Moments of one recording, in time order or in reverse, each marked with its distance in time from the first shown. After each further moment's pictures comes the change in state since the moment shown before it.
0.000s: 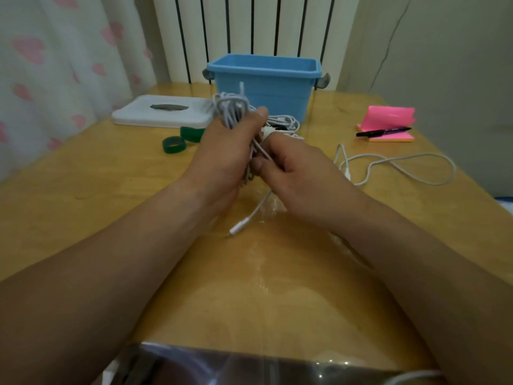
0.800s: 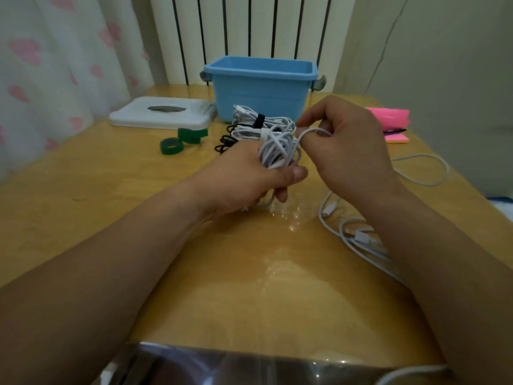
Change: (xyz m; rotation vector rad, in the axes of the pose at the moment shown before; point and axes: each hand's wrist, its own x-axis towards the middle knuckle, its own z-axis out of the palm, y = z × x) left_hand -0.020 0.012 -0.002 0.653 -0.436 -0.050; right_hand 0.004 0.023 -0.040 -0.075 0.424 0.108
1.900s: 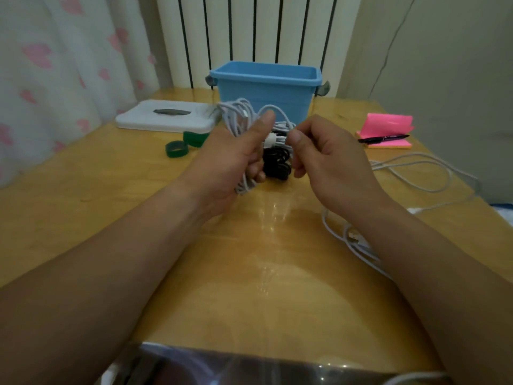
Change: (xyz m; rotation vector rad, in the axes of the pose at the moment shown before) left_hand 0.010 -0.011 -0.010 -0.592 0.215 0.092; right_hand -0.010 -0.003 0.016 0.178 -0.148 0.036
